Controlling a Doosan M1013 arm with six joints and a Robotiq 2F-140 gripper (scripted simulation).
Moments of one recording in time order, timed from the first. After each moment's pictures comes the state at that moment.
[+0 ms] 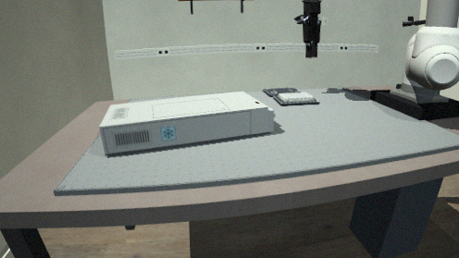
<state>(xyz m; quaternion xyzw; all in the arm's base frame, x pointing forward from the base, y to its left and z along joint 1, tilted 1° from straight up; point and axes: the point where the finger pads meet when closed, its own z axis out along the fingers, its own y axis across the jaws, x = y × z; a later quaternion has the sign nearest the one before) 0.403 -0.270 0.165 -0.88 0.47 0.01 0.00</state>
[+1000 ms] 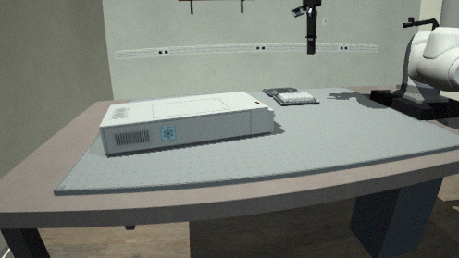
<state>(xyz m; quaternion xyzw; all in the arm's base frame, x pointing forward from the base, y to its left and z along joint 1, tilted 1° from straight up) 0.451 -0.176 0.189 -0.96 0.29 0.01 0.00</state>
